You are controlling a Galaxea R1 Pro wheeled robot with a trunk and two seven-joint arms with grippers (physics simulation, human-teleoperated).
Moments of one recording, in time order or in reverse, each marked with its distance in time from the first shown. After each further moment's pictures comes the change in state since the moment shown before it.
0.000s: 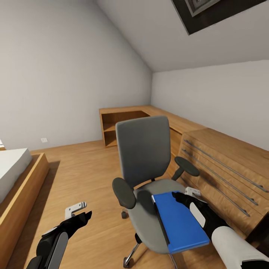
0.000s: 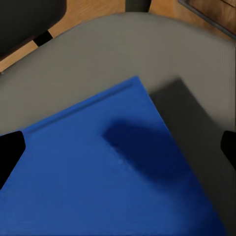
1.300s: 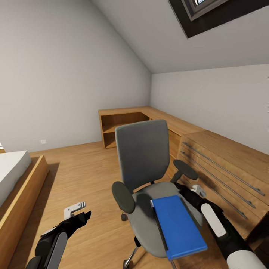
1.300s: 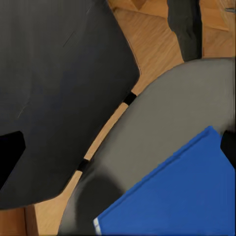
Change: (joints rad) left arm 0.000 0.002 0.008 0.000 -0.001 -0.001 -0.003; right arm 0.215 -0.044 -0.075 -0.479 -0.453 0.120 -0.004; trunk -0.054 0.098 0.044
